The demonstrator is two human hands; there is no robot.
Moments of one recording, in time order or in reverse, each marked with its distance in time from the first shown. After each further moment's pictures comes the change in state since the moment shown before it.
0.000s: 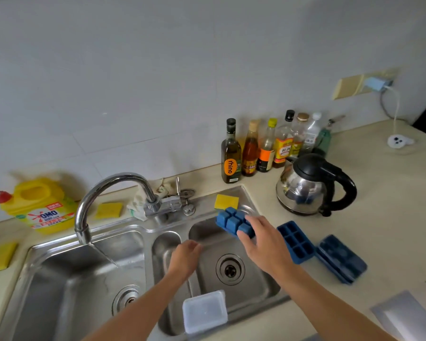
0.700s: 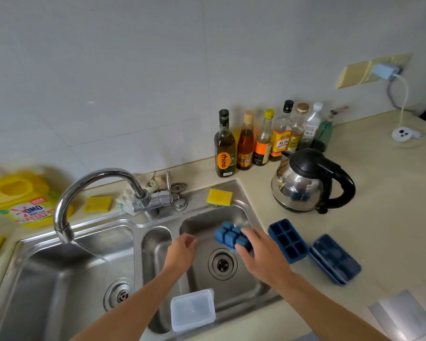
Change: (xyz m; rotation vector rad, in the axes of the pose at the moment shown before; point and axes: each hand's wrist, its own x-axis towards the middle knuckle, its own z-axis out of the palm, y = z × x) left_hand 0.021 0.004 0.025 0.101 0.064 0.037; right_hand -0.011 0.042 0.009 0.019 -0.196 -0.010
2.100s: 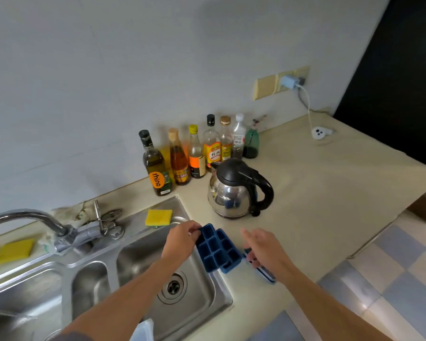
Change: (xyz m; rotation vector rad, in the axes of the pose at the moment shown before) left_hand 0.009 0.164 0.096 -0.012 -0.168 0.435; right_hand -0.036 0.100 -0.128 0.672 0.025 0.703
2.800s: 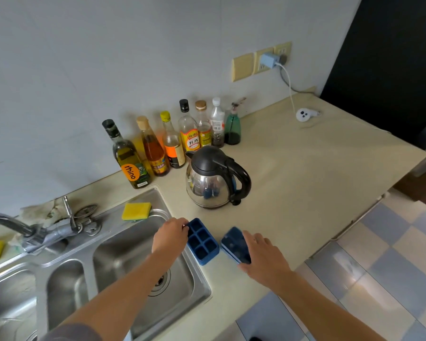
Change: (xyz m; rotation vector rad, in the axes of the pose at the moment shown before) left_hand 0.012 0.015 0.051 0.471 -0.010 -0.063; right_hand 0.011 0.078 -0.037 -0.973 -0.050 -0.222
